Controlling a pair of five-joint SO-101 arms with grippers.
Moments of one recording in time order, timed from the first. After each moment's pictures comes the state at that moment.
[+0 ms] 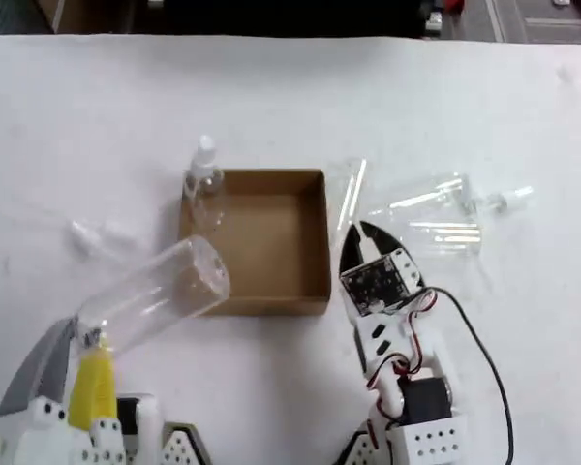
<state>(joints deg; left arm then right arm) -8.4 -104.6 26.1 101.5 -60.0 -13.0 -102.9 96.4 29.2 25.7</state>
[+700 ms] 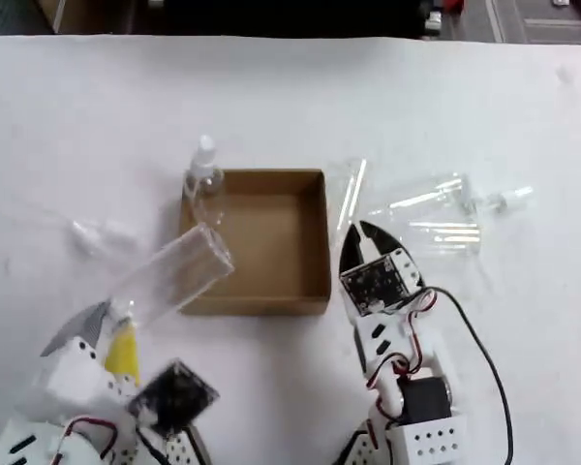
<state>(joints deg) -8.3 -104.7 43.4 101.9 -55.8 -13.0 -102.9 96.4 29.2 25.7</state>
